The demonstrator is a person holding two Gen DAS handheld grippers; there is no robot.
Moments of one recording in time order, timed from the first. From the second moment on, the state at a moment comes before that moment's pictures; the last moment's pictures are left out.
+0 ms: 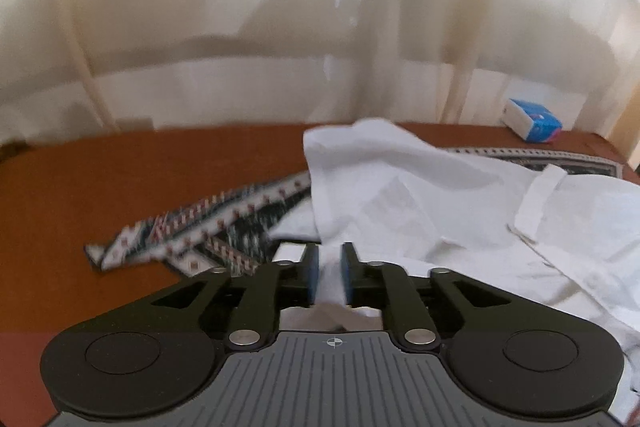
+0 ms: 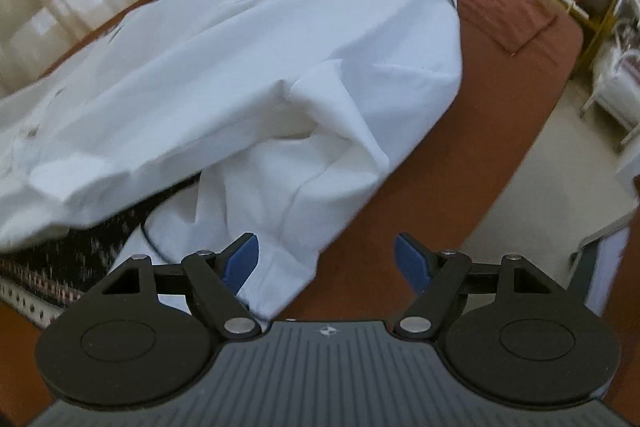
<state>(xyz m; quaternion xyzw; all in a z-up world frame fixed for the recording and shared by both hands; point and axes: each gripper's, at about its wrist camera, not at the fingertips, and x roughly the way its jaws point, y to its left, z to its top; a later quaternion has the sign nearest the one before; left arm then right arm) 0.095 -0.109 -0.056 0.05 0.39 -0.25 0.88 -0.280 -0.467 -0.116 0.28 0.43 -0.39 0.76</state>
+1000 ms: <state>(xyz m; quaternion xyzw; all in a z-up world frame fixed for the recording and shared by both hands) 0.007 -0.081 -0.123 0.09 0.55 -0.34 0.76 -0.299 -0.579 -0.105 0.13 0.52 -0.38 0.75</state>
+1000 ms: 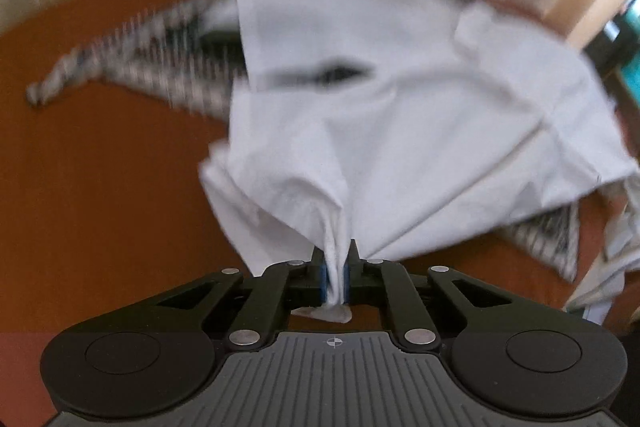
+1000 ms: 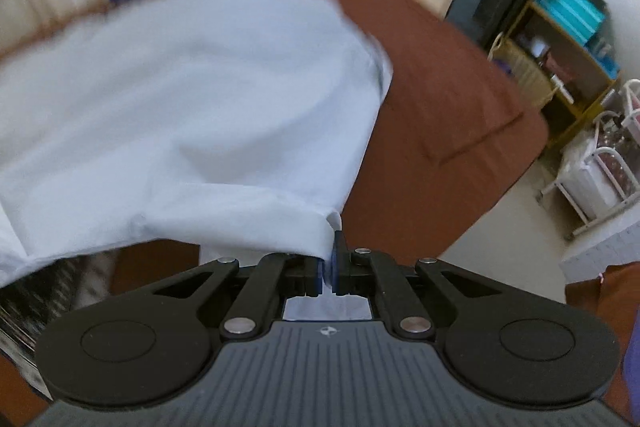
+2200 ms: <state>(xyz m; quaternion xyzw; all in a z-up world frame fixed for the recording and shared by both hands) 0.169 -0.141 -0.144 -0.03 0.47 -0.26 0.84 -0.085 -0.465 0.005 -0.04 0.50 -0.15 0.85</state>
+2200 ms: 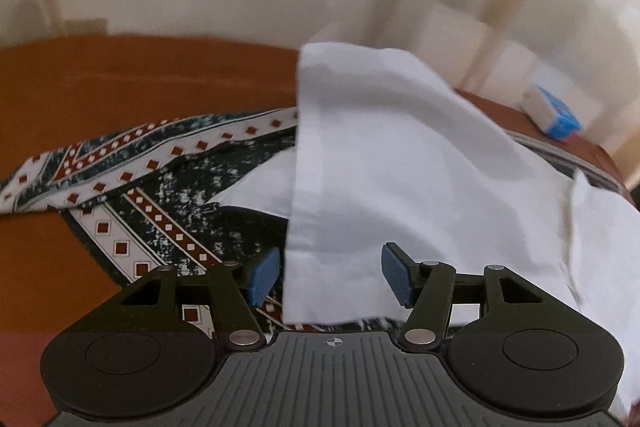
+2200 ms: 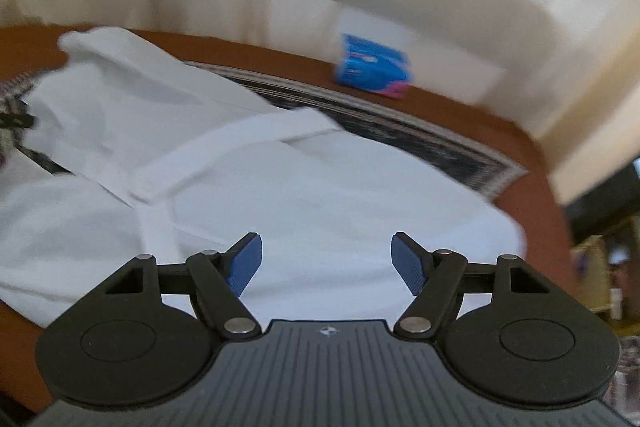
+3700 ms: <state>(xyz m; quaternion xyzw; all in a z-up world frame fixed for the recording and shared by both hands) 0.082 -0.175 -0.084 0.00 0.43 -0.37 0.83 0.132 -0.372 0.010 0.01 0.39 0.20 0.90</state>
